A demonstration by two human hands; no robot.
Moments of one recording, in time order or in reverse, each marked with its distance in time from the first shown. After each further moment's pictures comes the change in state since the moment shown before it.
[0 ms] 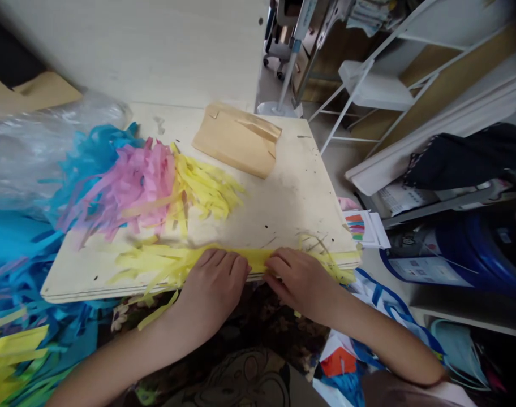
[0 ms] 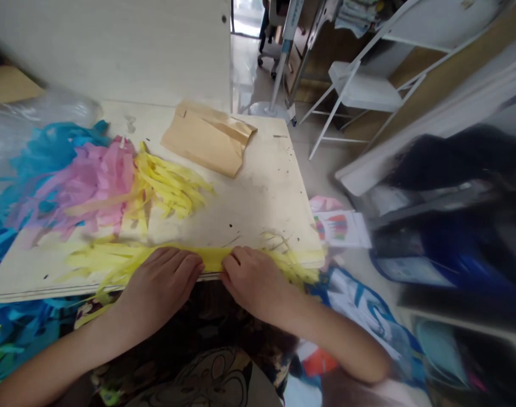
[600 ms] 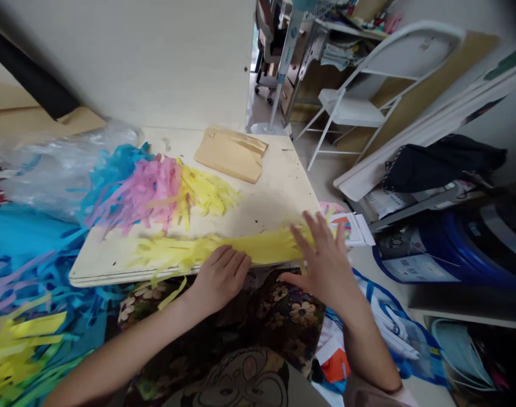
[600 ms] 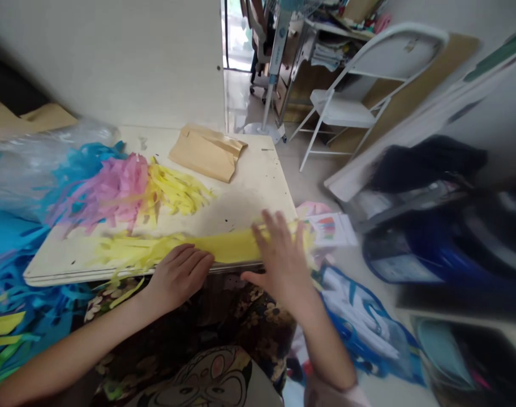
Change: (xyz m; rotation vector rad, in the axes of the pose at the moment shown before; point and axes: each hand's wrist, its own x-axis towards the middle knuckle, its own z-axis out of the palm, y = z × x) left_hand -0.015 0.011 0.022 0.083 0.310 0.224; right_hand -0.052 0.009 -0.013 -0.295 0.211 0.263
